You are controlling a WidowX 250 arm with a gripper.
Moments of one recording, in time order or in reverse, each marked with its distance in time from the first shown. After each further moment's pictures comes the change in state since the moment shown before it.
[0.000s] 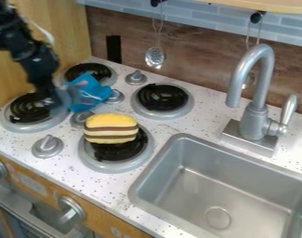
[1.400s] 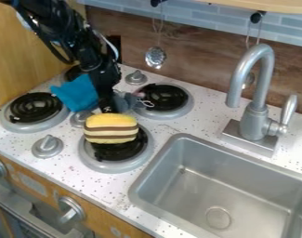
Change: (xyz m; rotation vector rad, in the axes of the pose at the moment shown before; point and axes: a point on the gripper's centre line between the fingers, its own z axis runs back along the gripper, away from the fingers) arm 0.081 0.001 -0.064 -0.021 0.002 -0.167
